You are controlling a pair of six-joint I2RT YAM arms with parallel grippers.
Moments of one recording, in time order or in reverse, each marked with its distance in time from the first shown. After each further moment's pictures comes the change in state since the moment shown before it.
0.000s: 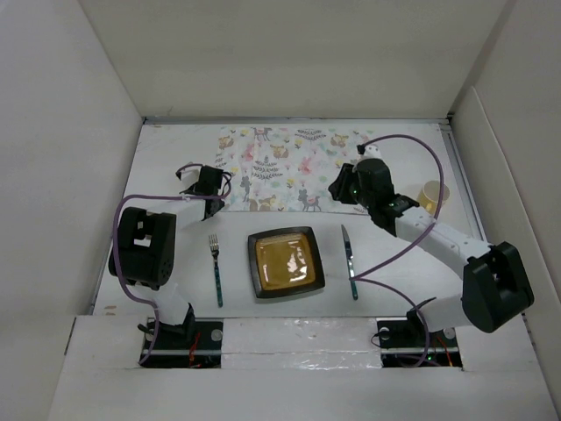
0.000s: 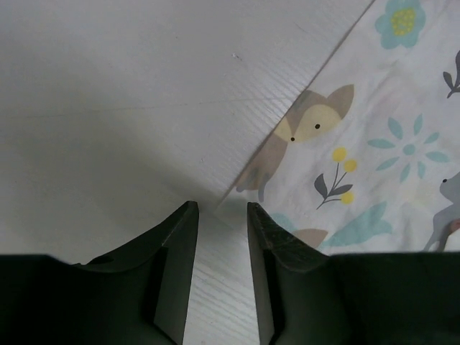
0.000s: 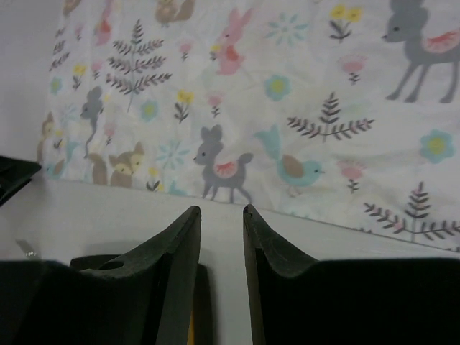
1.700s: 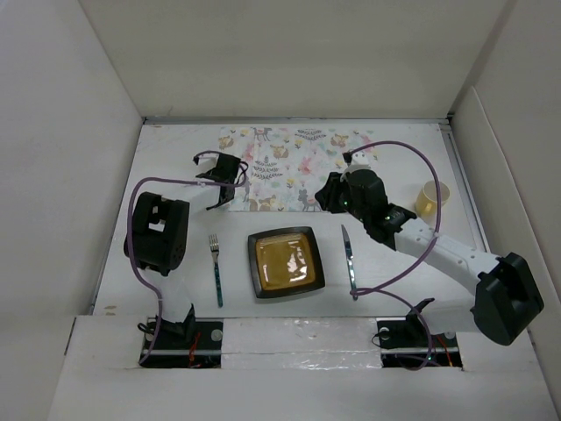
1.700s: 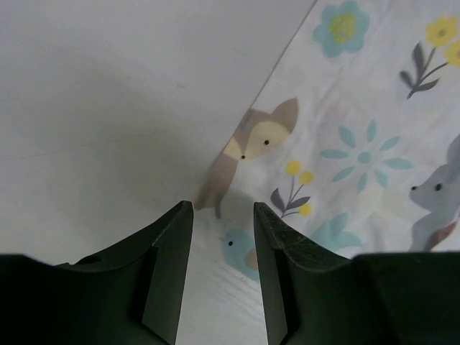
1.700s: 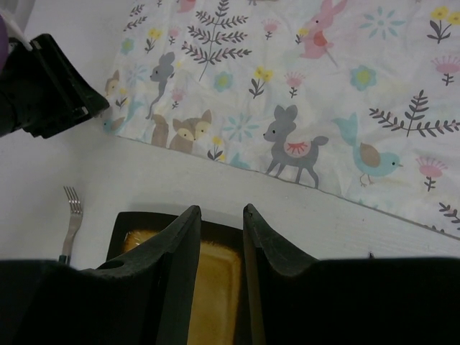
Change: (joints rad) left arm -0.077 0.138 0.237 -0.160 -0.121 0.097; right arm 0.187 -0.089 -0.048 0.046 0.019 -0.024
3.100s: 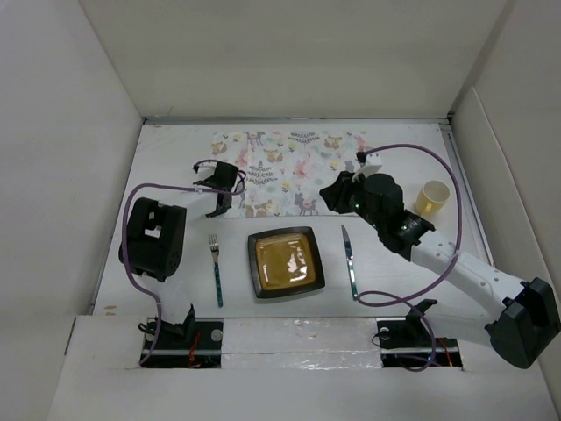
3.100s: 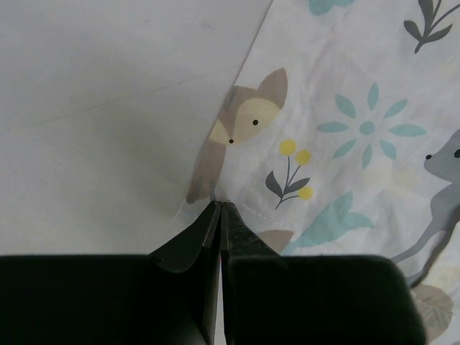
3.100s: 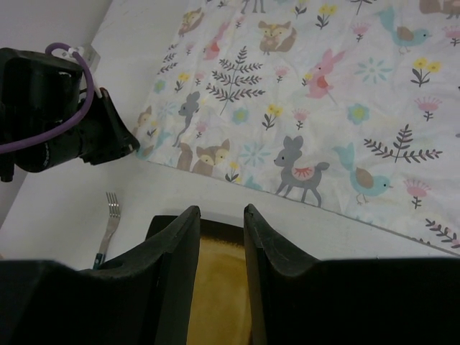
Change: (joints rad) left arm -0.002 -0.036 -0.098 -0.012 0.033 0.054; right arm 0.007 -0.167 -0.035 0.000 -0.013 0.000
